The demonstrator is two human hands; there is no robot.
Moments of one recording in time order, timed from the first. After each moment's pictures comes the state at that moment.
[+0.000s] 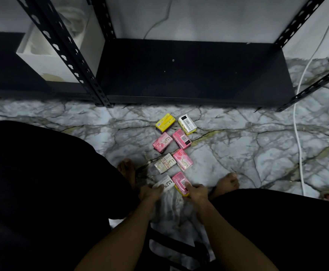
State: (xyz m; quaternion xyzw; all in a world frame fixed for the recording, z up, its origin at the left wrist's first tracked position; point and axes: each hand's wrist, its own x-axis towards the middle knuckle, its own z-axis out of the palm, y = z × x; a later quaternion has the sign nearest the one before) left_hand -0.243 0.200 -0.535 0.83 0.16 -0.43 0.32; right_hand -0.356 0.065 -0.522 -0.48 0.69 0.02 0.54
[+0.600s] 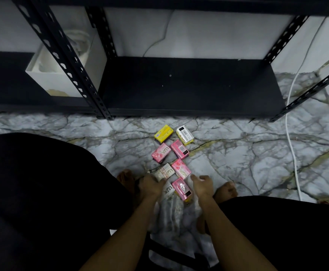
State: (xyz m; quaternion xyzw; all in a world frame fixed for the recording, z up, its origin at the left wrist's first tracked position) left_hand -0.211 0.158 -0.460 0.88 0.03 -0.34 0.32; right_hand -0.327 0.024 -0.469 -0.52 0.69 -0.06 0.50
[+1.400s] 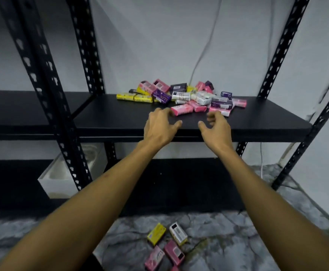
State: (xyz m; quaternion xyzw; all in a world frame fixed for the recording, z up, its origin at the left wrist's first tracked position) left_hand -0.043 -0.040 -0.027 0.81 -0.42 0.08 0.40; right_hand -0.180 -0.154 -0.040 -0.78 0.34 -0.42 0.32
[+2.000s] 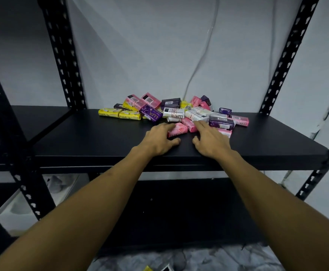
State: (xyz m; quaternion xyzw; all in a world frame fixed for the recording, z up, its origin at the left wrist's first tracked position) left_hand 0.040 -0.153 -0.043 0.81 -0.52 0.00 0.26; right_hand -0.112 -0.275 -0.038 -0.92 0.35 -0.16 0.00
